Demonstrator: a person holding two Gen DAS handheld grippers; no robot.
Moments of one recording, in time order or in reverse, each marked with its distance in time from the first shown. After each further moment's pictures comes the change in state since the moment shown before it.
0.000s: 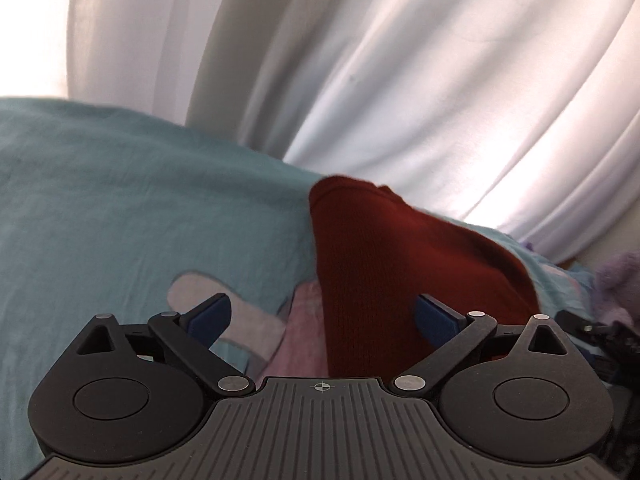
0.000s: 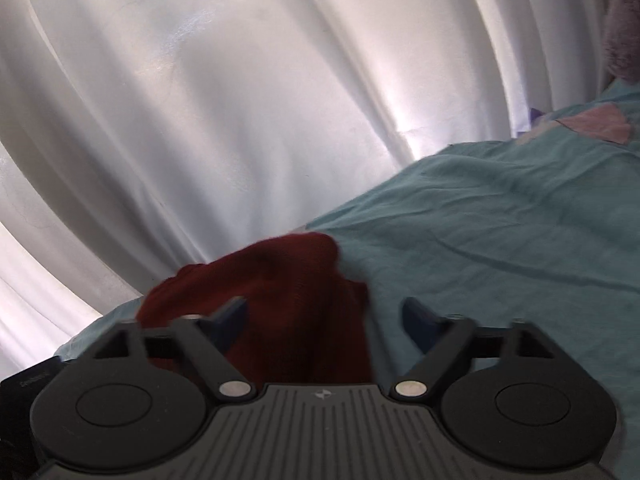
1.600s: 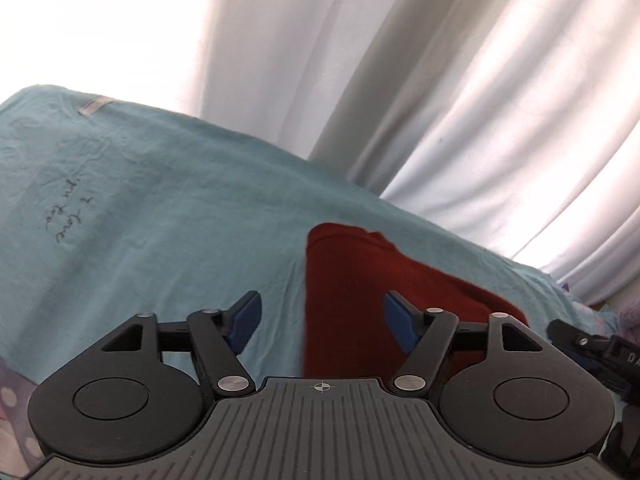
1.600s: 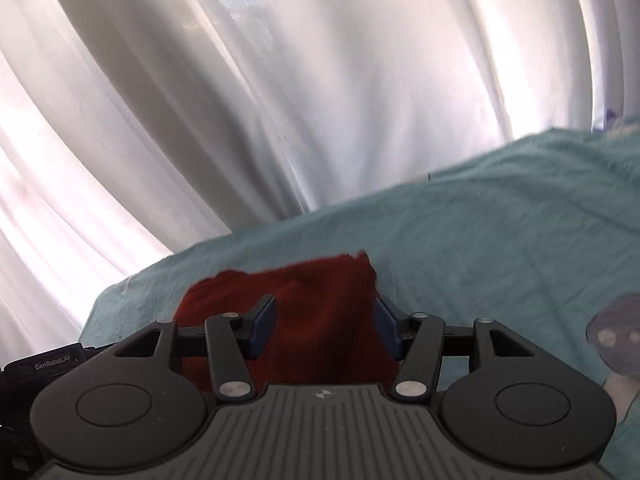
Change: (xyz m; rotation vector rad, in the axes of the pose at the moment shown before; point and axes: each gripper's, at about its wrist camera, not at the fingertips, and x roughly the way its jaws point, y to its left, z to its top) left arm -0.083 0.030 -0.002 -0.105 -0.113 0.213; right arm 0.011 0.172 -0.036 -0.153 0.093 0.127
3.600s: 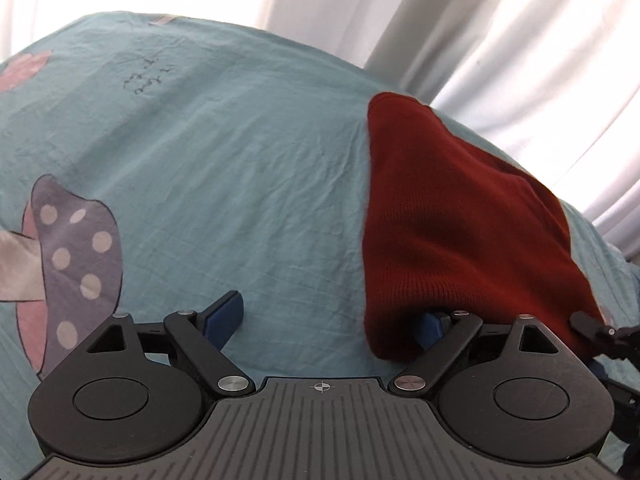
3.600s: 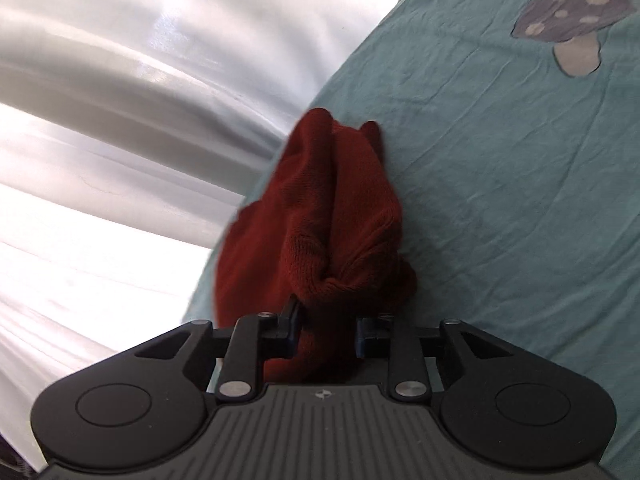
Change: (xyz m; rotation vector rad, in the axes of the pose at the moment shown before) left arm -0.045 0.043 -0.117 -0.044 0.090 0.090; right arm -0.043 -0.051 -0.123 0.524 0.062 0.114
